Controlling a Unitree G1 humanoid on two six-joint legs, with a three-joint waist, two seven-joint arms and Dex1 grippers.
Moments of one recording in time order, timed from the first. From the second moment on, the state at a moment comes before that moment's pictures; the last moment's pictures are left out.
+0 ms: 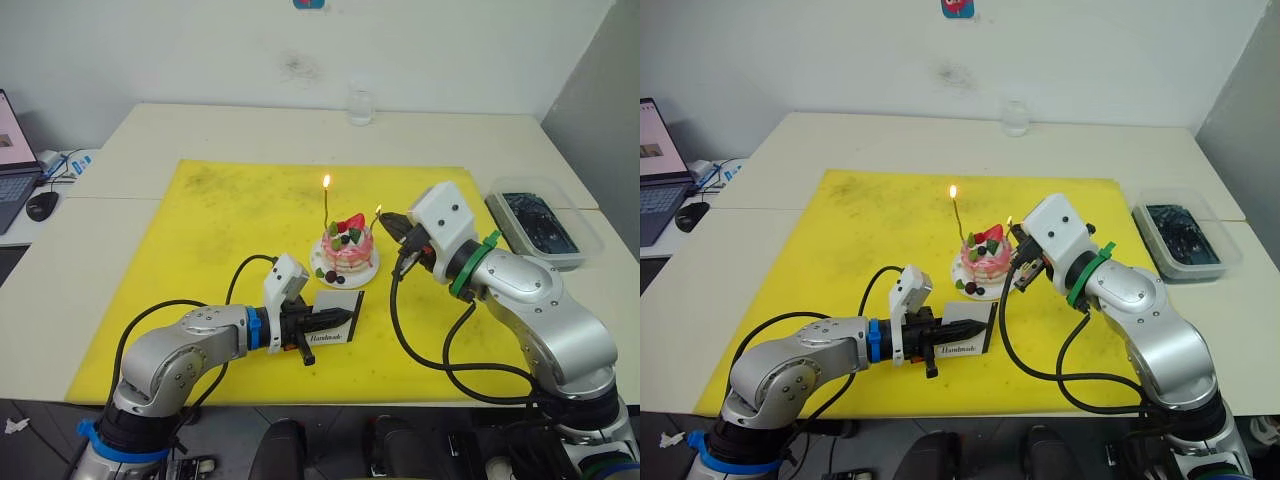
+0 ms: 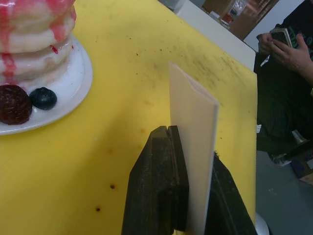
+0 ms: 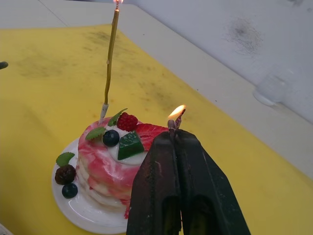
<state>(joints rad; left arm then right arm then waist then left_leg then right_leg) -0.24 0.54 -0.09 -0.46 -0.77 0.97 -0.66 -0.49 -0.46 0.16 -0.72 0.18 0.97 0.41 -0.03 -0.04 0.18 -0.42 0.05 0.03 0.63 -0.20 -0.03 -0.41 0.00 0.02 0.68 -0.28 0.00</state>
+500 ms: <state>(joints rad) -0.24 0.54 -0.09 -0.47 -0.78 0.98 -0.65 -0.45 -0.44 0.14 -0.71 0.19 0.97 0.40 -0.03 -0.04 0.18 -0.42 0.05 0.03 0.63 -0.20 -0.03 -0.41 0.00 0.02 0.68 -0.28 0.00</state>
